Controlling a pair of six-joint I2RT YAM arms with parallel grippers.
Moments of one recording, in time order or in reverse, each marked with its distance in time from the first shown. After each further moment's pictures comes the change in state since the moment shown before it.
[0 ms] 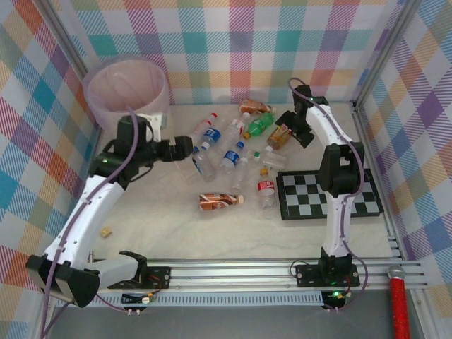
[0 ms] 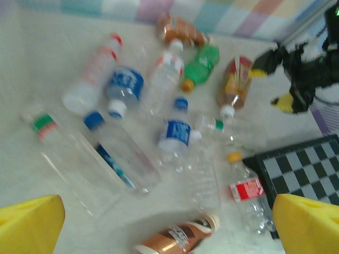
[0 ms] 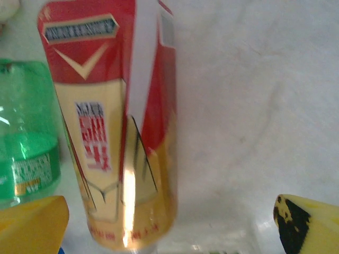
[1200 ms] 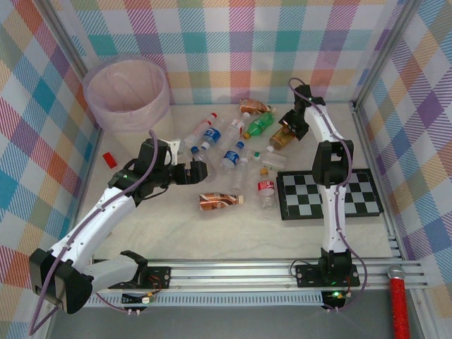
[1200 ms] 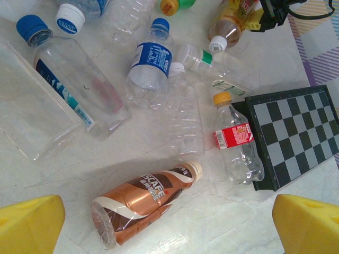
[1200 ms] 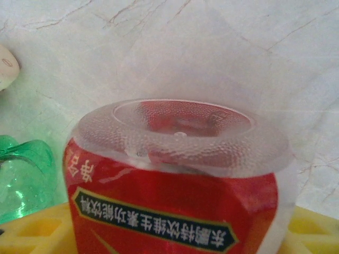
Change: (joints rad) left arm -0.140 -0.053 -0.226 0.093 0.021 -0.110; right arm -0.056 0.259 0.280 0.020 -0.040 -0.056
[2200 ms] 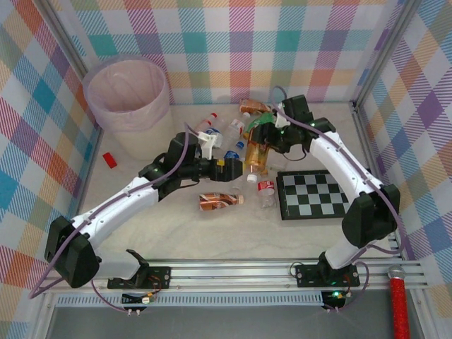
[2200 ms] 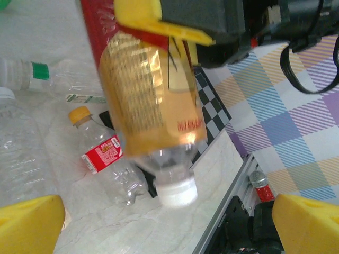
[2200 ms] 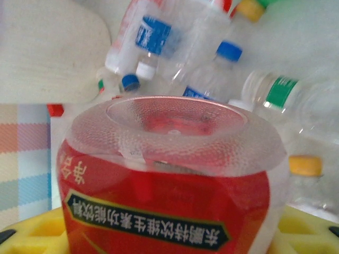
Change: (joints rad) left arm -0.225 0.205 0.079 0.369 0.206 -0.098; right arm 0.290 -0.920 -0.858 0.234 -0.343 -0.187
